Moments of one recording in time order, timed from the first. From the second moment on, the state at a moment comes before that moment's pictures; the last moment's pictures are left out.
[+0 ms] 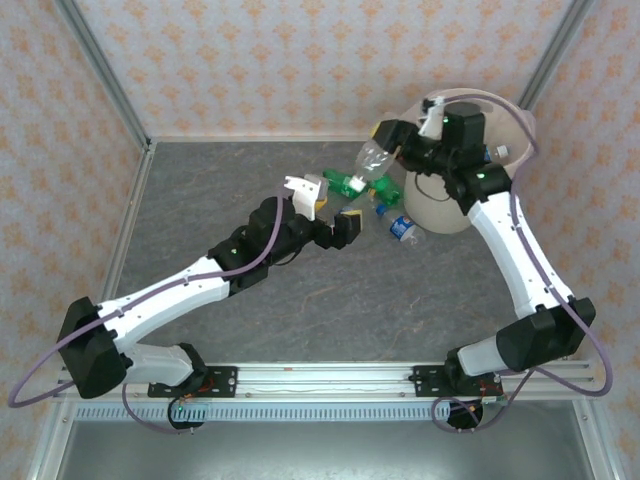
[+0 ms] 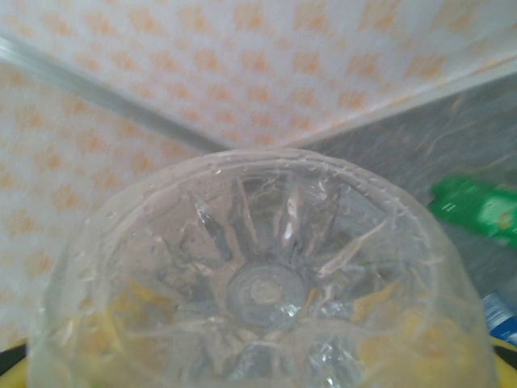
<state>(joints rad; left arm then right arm) -0.81 1.27 1.02 0.06 -0.06 -0.39 0.23 1.42 1.54 -0.47 -0.47 0.78</state>
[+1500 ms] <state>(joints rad) -0.81 1.22 0.96 -0.01 -0.20 -0.41 0.06 1.46 1.83 -0.70 0.20 0.50</state>
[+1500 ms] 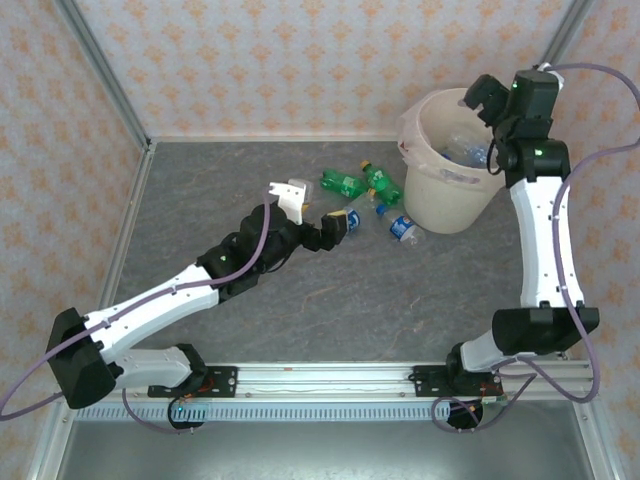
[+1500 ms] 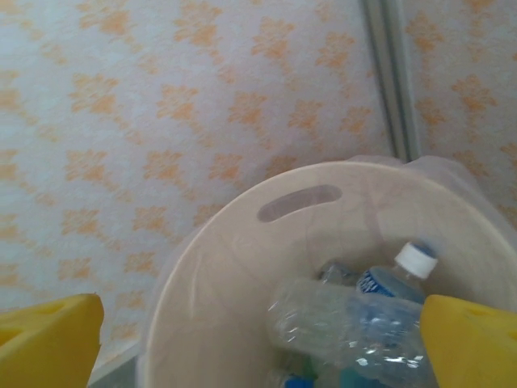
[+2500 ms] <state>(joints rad) -0.74 1.08 0.83 0.00 -0.44 -0.54 0.64 1.50 1.41 -0.72 0.37 0.35</state>
